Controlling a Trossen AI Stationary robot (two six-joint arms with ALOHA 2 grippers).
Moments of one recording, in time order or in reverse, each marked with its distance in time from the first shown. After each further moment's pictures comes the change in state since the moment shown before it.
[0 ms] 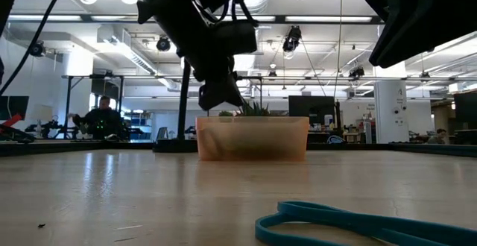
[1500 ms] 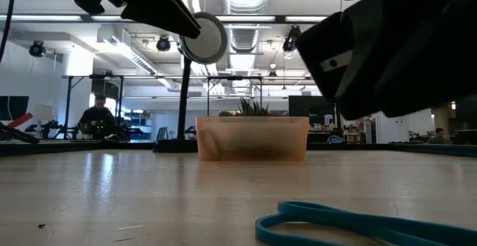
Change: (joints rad) left arm -0.456 -0.231 -0.080 -0.152 -0.087 -0.320; right arm -0.043 0.444 0.020 0.935 -0.516 -0.203
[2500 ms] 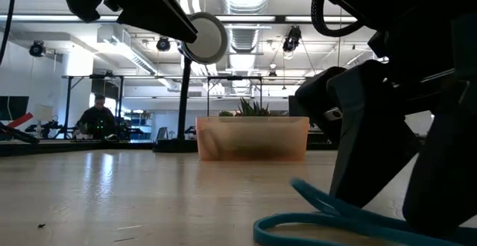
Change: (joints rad) left arm 0.000 0.000 -0.015 0.003 -0.003 0.006; right arm -0.024 0.077 0.053 -0.100 -0.046 0.132
